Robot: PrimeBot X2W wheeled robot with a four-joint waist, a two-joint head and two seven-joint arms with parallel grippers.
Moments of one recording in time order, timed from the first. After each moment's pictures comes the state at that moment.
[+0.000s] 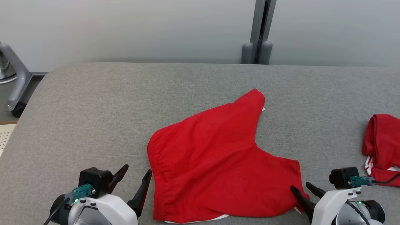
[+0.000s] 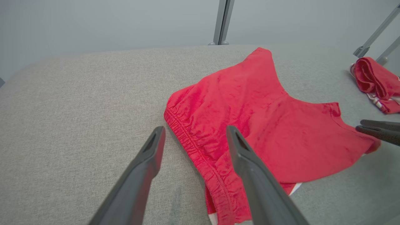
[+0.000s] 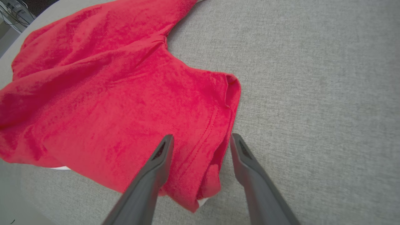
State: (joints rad) left arm -0.15 0.61 -0.72 -0.19 -0.79 0.39 0.12; right arm -0.08 -0.26 0.28 0.27 0.53 0.13 0.31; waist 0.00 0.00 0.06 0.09
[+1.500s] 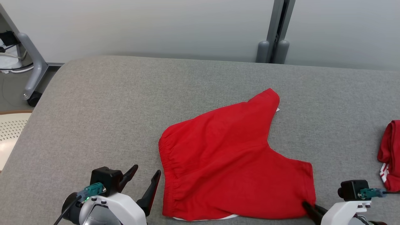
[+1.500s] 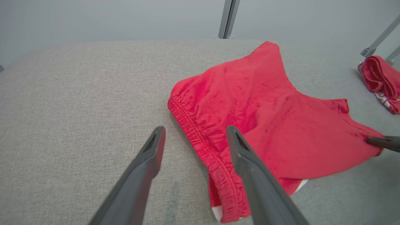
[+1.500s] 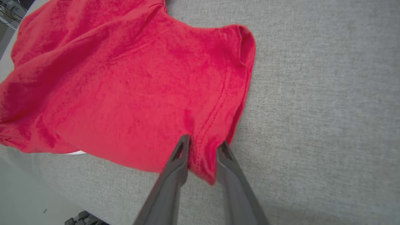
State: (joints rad) left arm -0.19 0.55 -0.76 -0.10 -0.79 0.34 0.09; right arm 0.07 -0.15 0.08 0.11 0.48 0.13 0.51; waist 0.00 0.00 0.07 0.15
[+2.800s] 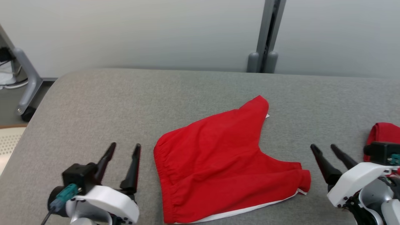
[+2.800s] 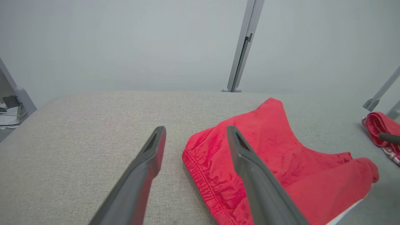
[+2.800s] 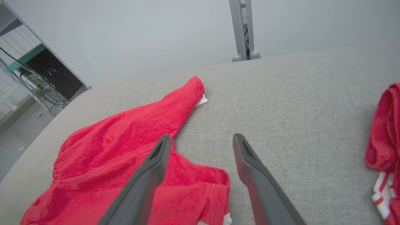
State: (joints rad) left arm -0.18 0.49 -0.66 -0.03 -0.79 0.37 -0.15; right arm -0.14 -0.21 0.09 0.20 0.56 0.13 0.26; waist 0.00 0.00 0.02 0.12
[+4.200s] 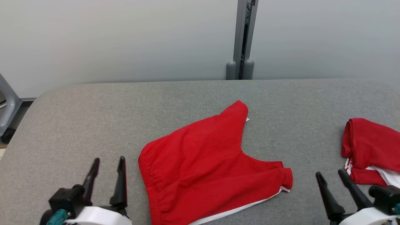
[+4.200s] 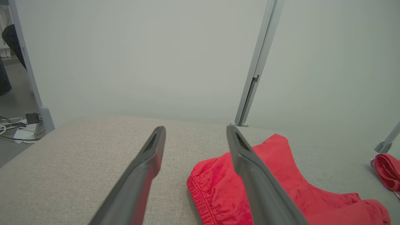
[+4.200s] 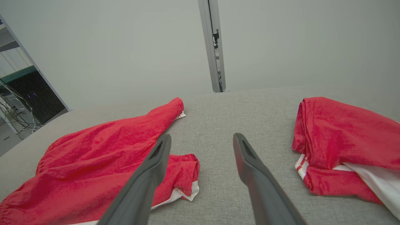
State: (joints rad) left arm 0.01 0.37 -0.42 -0.03 -0.63 0.32 -0.24; right arm 0.11 -0.21 0.09 0.05 0.43 0.13 -0.05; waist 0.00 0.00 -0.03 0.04
